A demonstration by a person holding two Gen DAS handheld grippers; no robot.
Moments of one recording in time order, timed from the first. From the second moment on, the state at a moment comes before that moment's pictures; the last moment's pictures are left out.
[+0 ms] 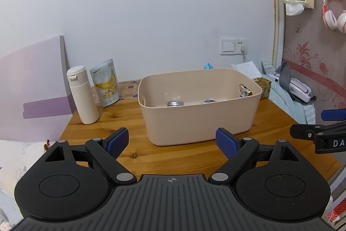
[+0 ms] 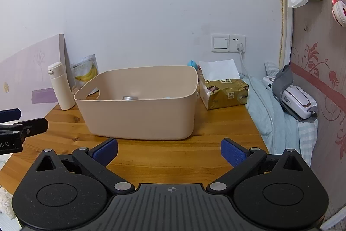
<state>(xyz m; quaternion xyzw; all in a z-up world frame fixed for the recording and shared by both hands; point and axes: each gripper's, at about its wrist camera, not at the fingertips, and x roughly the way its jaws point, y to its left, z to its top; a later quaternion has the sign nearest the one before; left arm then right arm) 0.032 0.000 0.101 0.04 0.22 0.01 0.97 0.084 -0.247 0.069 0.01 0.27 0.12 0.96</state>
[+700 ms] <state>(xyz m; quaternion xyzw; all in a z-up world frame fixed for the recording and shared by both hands) 0.027 0.002 0.095 0.01 0.25 -0.01 0.97 0.068 -0.240 0.068 0.02 0.25 0.12 0.96</state>
